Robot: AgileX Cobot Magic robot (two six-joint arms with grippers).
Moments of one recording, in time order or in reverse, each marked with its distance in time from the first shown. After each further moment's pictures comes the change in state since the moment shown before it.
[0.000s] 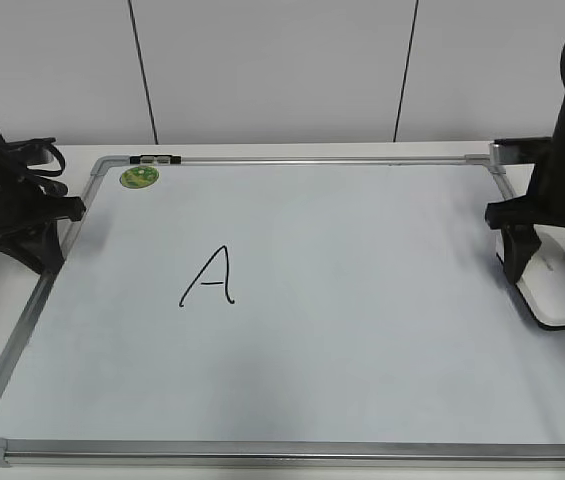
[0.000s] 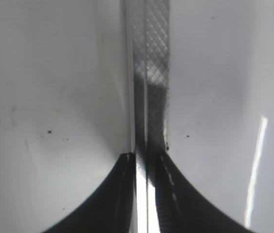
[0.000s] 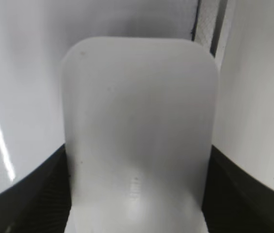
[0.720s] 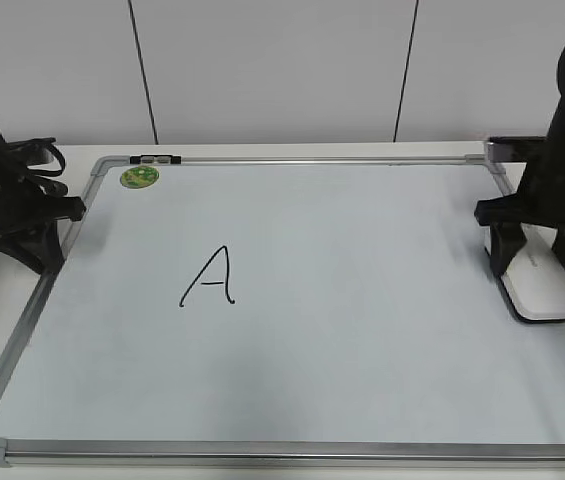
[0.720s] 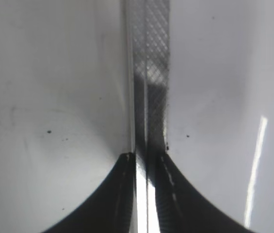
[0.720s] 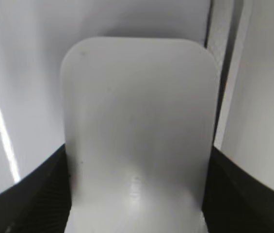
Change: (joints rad) left arm 0.000 0.000 0.000 -0.002 0.000 0.000; right arm -0.007 0.026 0.000 0.032 -0.076 -0.002
